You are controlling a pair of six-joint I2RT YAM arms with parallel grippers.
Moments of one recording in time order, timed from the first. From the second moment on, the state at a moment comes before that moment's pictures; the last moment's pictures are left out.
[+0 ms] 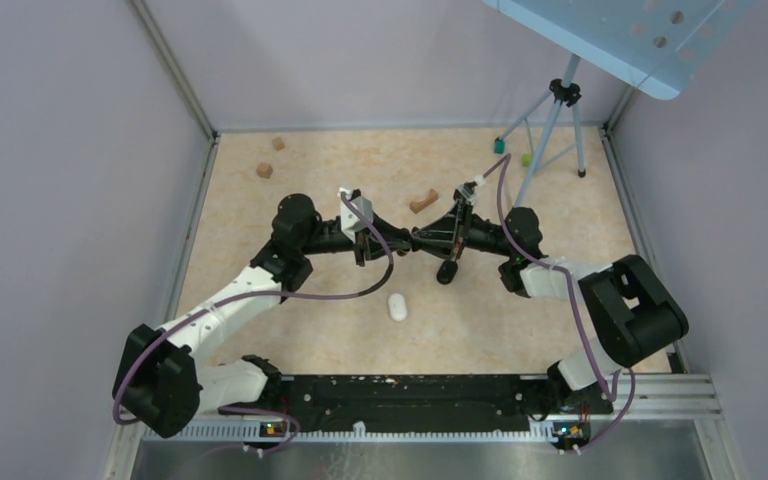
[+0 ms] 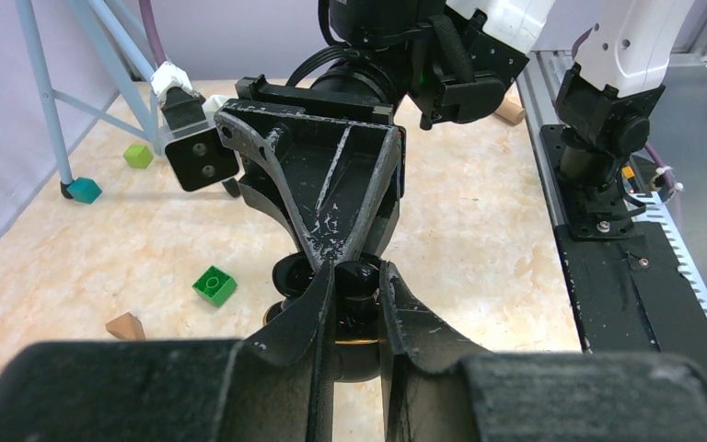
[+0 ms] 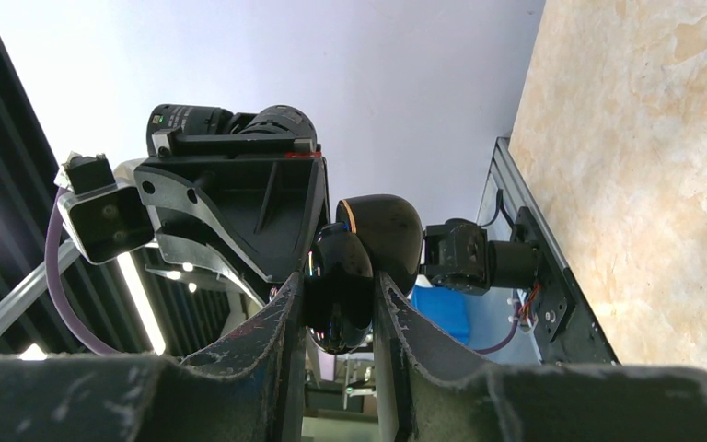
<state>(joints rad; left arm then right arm) -0.54 1.18 0.76 0.44 0.94 0.08 0.46 1.53 0.58 1.12 -0.88 1.67</state>
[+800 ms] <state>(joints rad) -0.54 1.18 0.76 0.40 0.97 0.08 0.47 1.53 0.58 1.11 -0.88 1.67</state>
